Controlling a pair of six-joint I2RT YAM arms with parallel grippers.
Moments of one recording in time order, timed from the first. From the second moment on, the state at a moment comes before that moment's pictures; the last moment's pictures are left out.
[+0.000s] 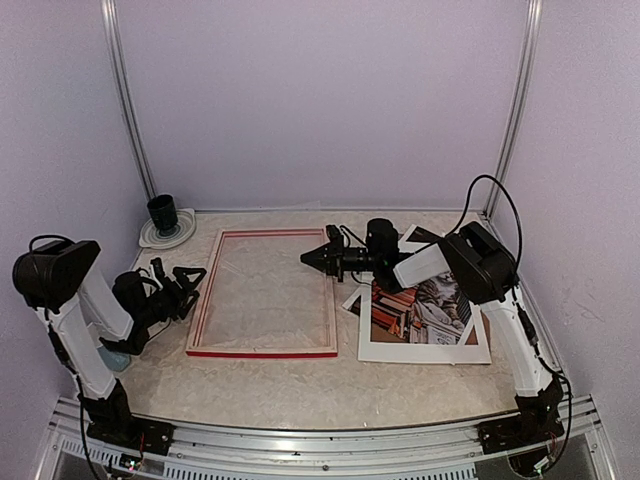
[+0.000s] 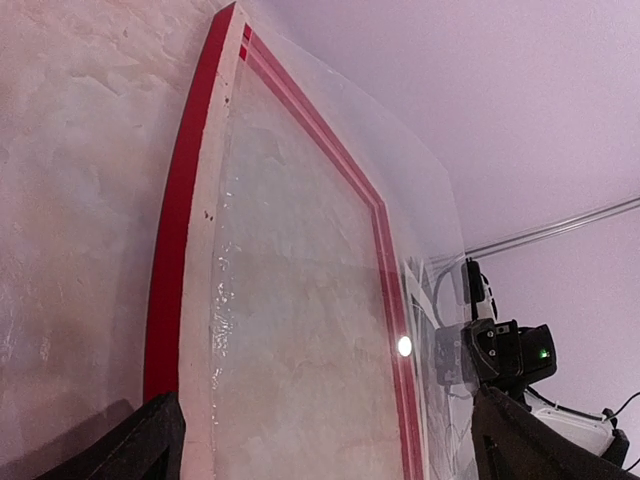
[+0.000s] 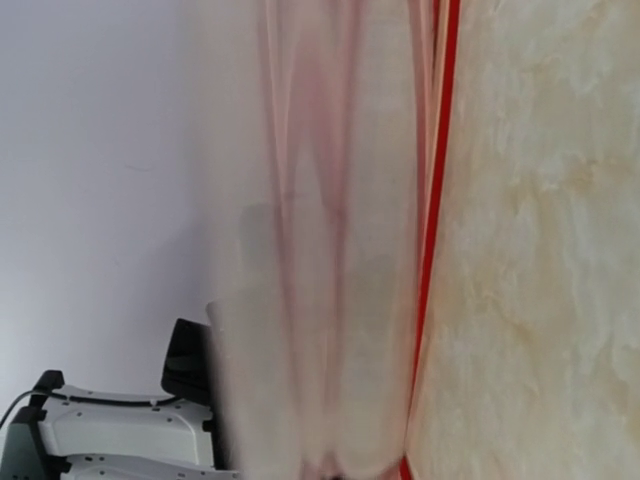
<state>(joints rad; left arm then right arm) -0.02 1.81 0.28 1.31 0.54 -1.00 0.60 2.50 1.58 0.90 -0.90 1.44</state>
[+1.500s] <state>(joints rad) -0.01 1.82 0.26 1.32 0.53 -1.03 0.61 2.53 1.56 0.97 -0.91 1.49</state>
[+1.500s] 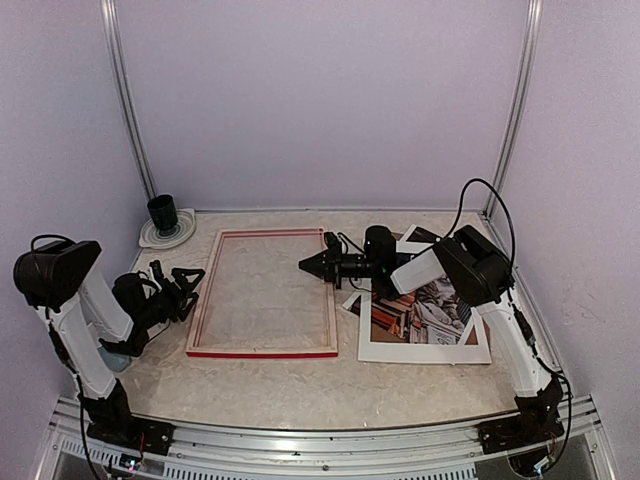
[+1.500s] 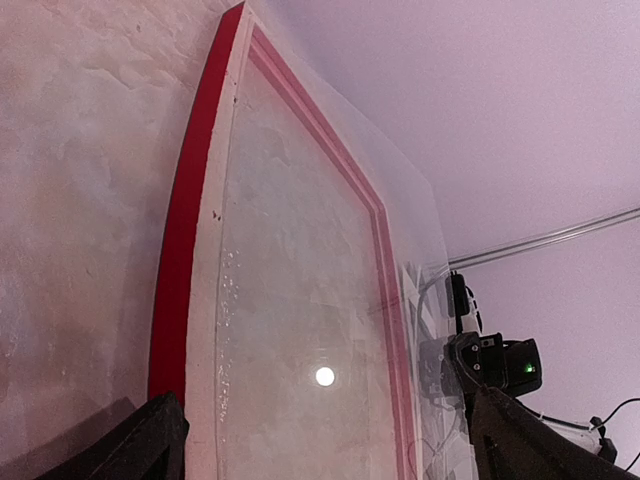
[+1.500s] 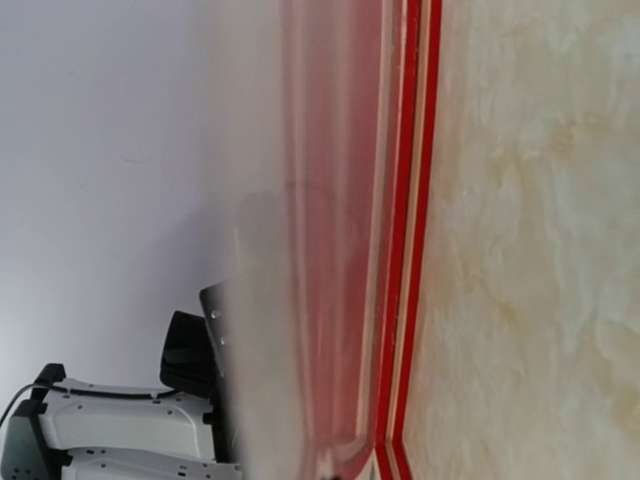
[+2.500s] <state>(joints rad) -0.01 1.83 0.26 1.34 0.53 -1.04 0.61 2.54 1.51 1.00 -0.89 1.49</state>
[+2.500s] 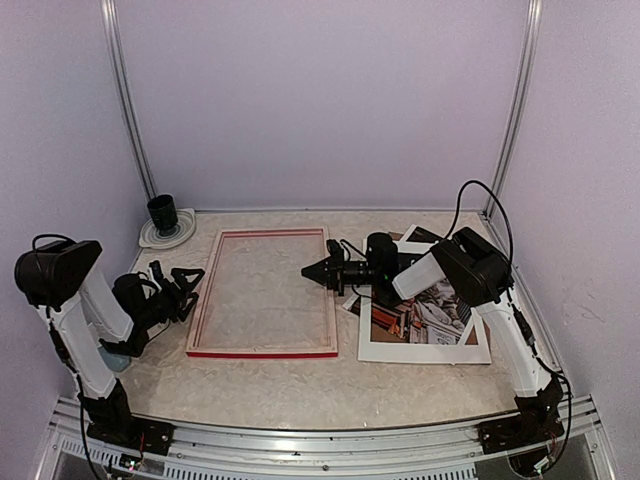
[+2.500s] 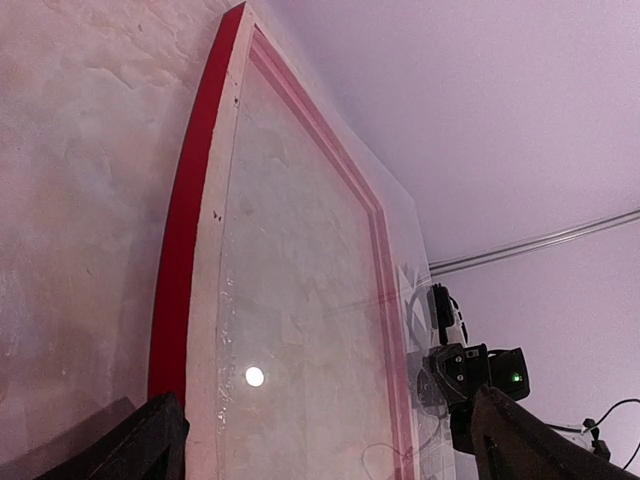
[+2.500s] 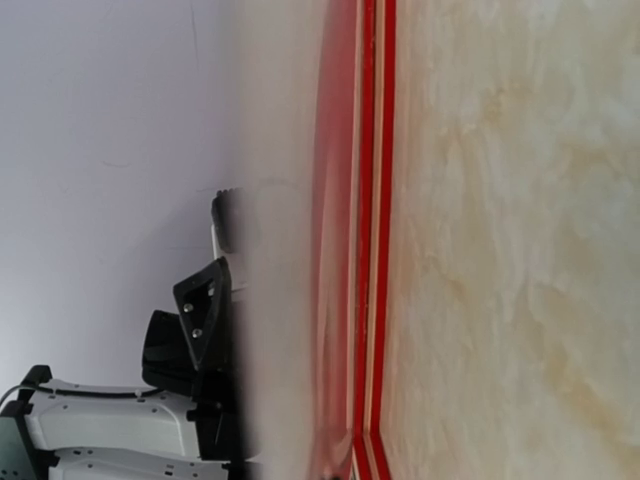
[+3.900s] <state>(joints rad) -0.01 1.87 0.26 1.40 0.54 -1.07 0.62 2.54 1.51 0.97 -0.87 1.46</state>
